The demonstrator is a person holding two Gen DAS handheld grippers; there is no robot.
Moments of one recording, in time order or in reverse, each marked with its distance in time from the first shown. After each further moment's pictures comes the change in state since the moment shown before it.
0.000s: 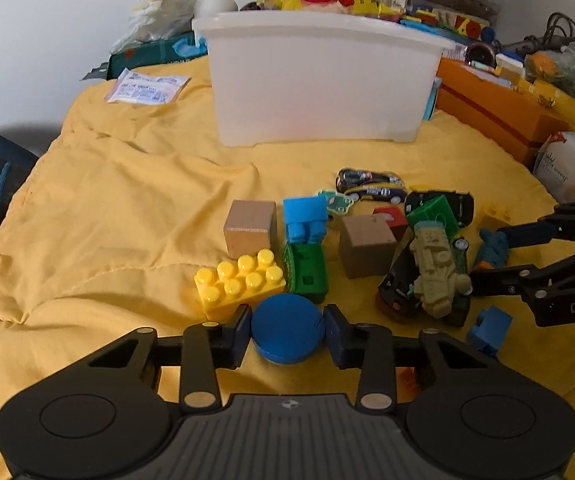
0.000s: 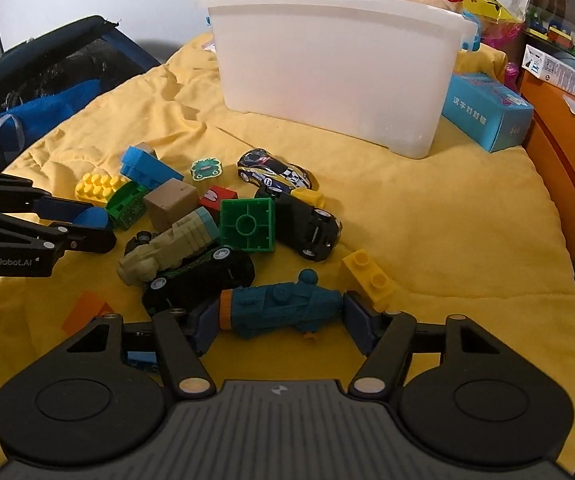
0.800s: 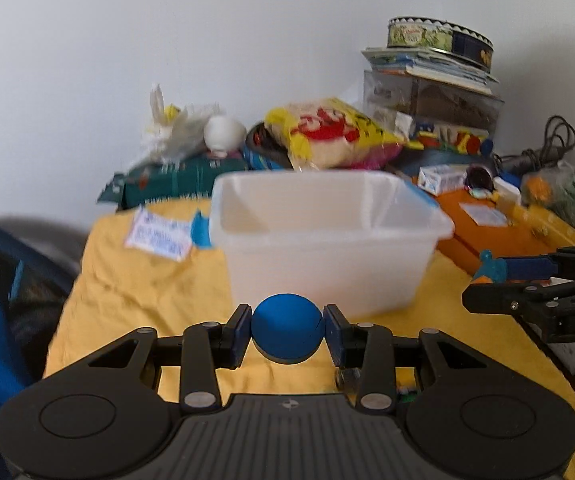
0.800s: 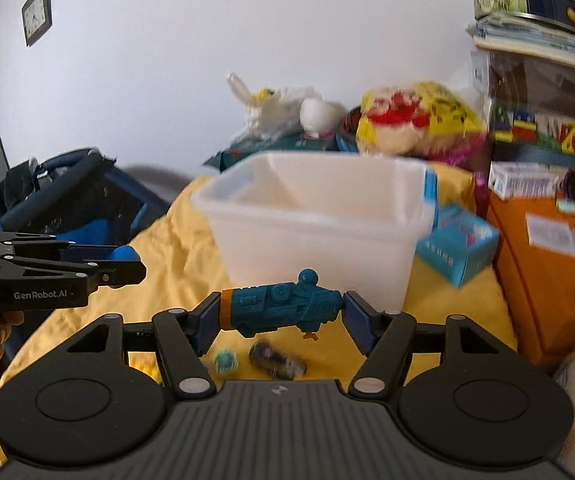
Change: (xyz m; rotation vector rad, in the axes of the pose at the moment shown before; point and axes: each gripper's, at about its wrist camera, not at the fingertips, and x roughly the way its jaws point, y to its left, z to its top) left arm -0.057 0.006 0.125 -0.008 -0.243 0.017; right arm -0.071 -0.016 0.097 0.116 -0.290 0.008
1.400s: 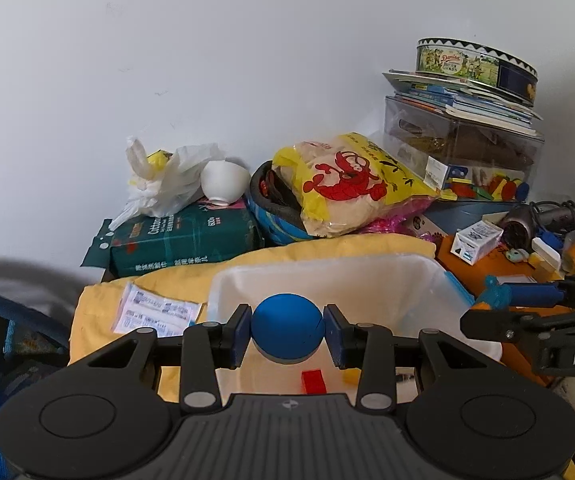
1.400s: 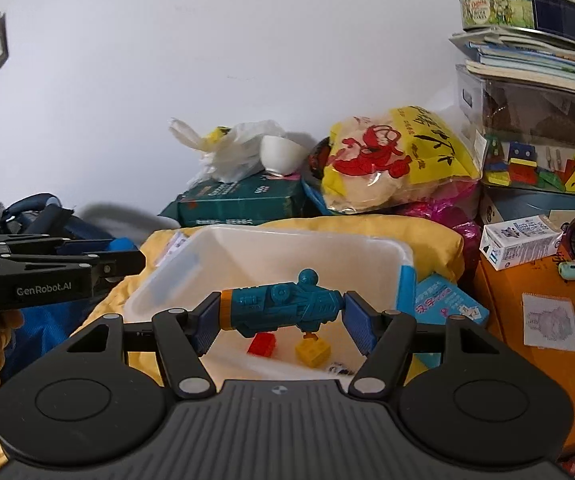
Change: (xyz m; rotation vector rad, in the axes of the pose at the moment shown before) left arm 0.080 0.001 0.110 0.006 -0.002 0.021; right arm 0.061 -0.049 0.092 0.064 0.001 -0.045
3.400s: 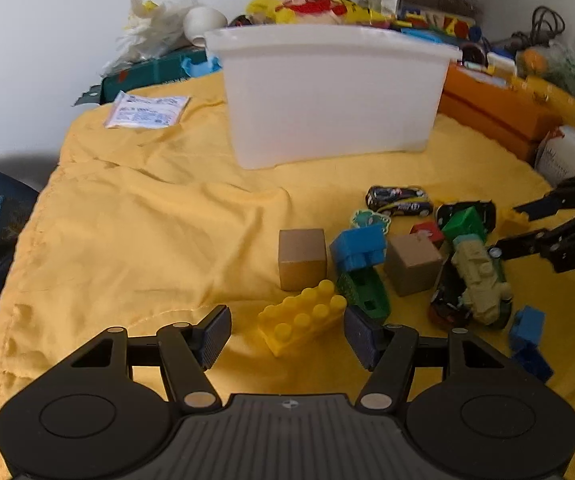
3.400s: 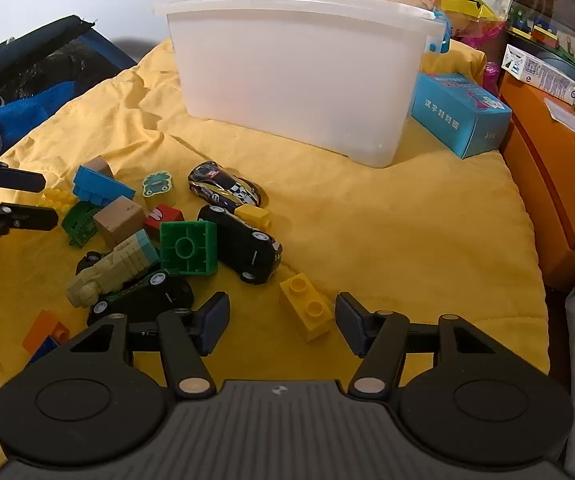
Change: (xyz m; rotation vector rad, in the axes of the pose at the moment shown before) left arm -0.038 0.030 -0.231 0.100 0.229 -0.078; right arm -0.004 0.015 -0.195 -0.197 0.304 -0.029
